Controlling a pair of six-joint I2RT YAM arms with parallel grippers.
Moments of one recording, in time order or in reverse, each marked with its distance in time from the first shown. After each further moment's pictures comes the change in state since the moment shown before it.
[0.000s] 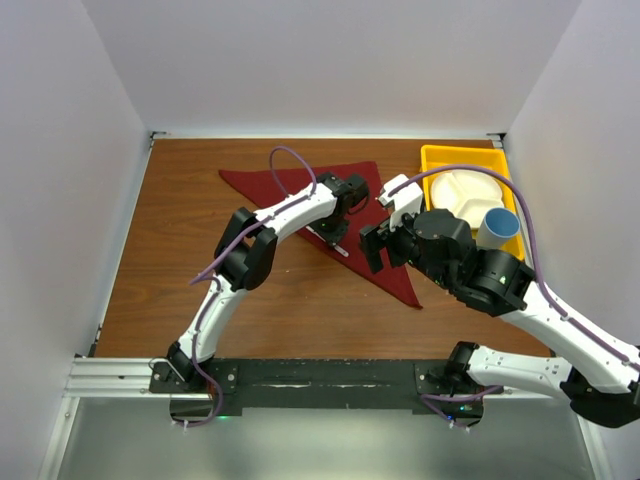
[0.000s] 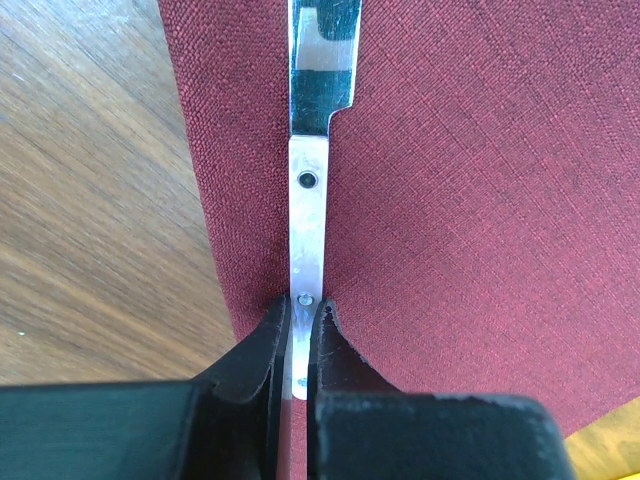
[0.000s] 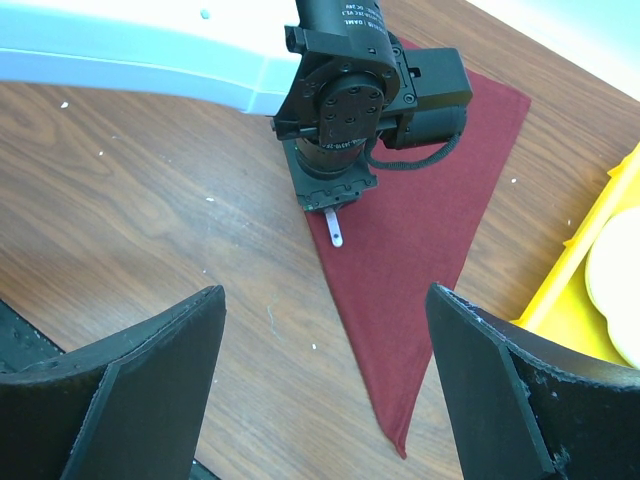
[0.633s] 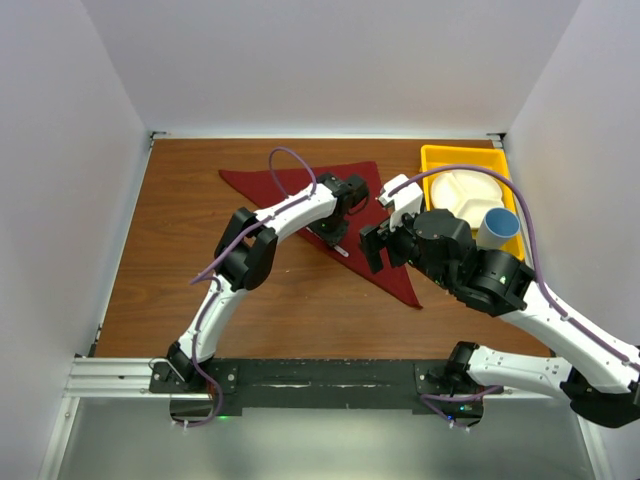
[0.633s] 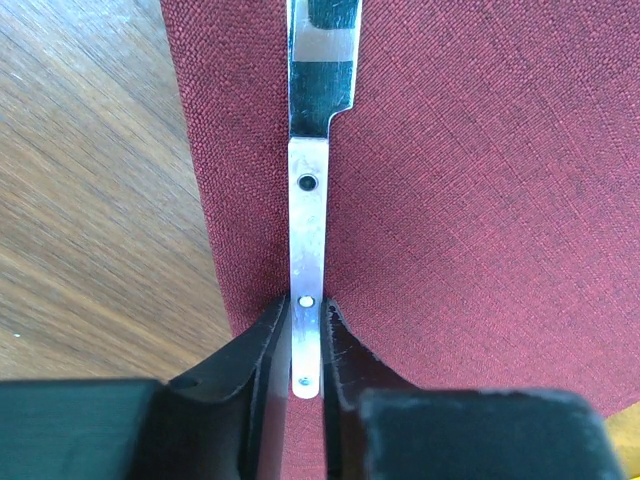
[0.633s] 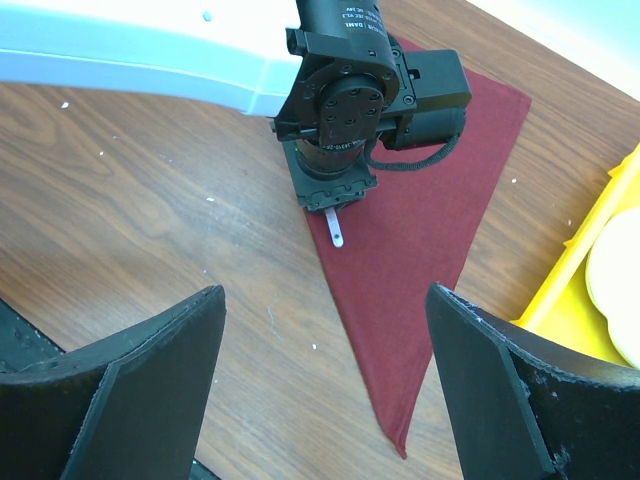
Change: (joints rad) left arm -0.001 0.003 -0.006 0.005 0.001 -0.011; right arm 0.000 -0.001 0.000 0.000 -0.001 0.000
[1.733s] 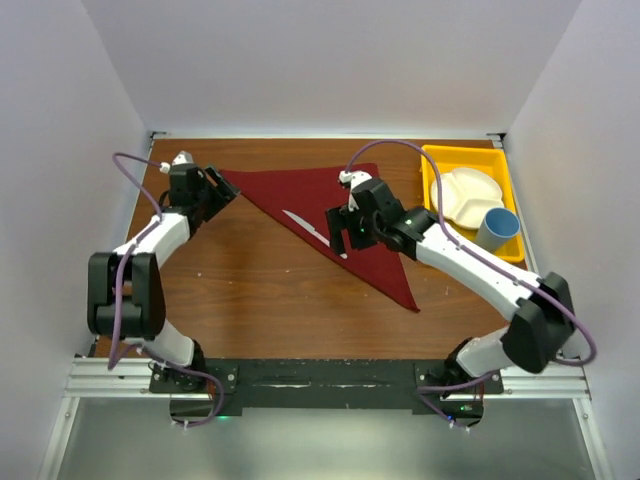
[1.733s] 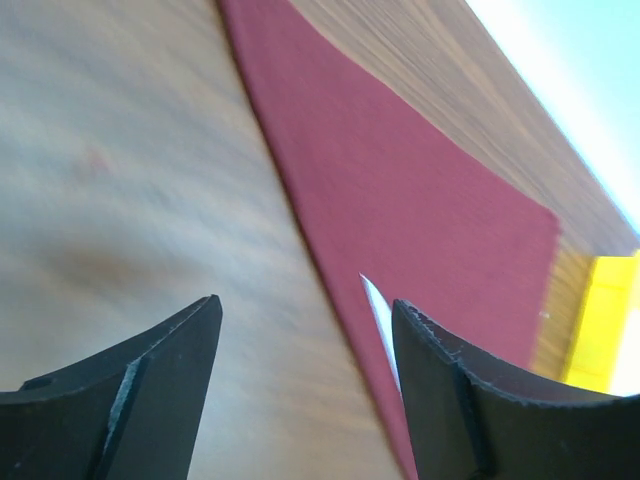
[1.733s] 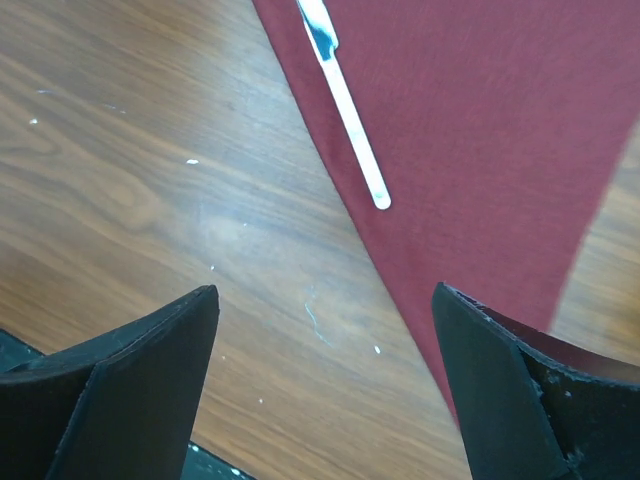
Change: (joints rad) left arm 0.710 -0.863 -1.125 1.169 0.300 0.914; right arm -0.224 0.441 -0.029 0.109 -0.266 0.219
